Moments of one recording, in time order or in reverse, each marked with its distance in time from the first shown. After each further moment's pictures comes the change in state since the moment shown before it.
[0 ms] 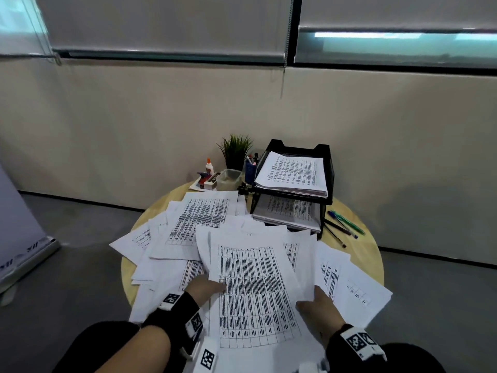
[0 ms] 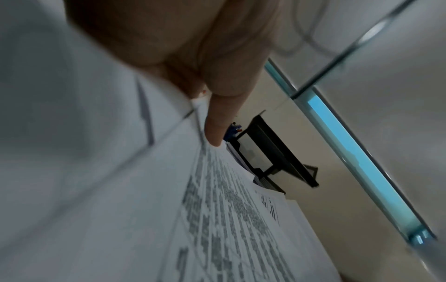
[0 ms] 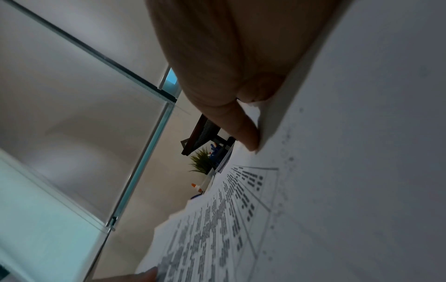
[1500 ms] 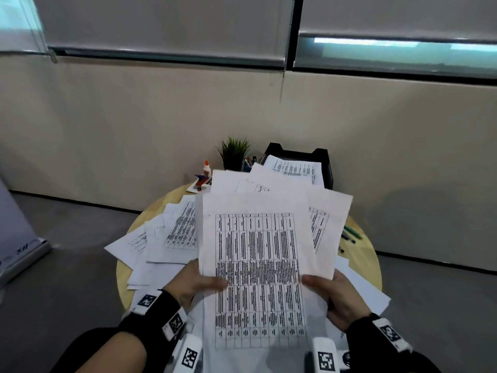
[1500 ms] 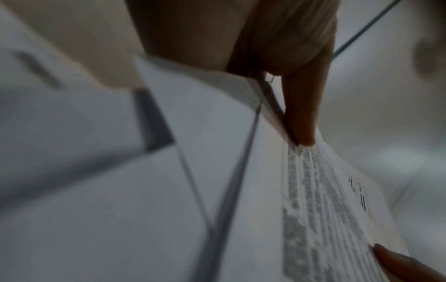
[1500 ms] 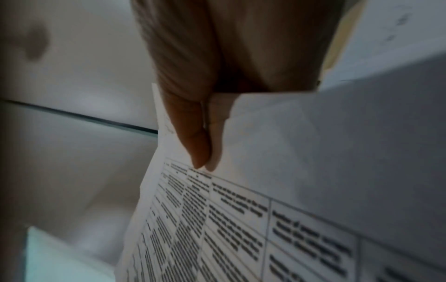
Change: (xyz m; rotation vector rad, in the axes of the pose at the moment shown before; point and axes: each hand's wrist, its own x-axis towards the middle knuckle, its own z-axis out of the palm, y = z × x) left_hand -0.033 0.021 -0.030 -0.402 -0.342 0.427; right_hand 0.000 -0.045 -0.036 0.714 -0.270 -0.160
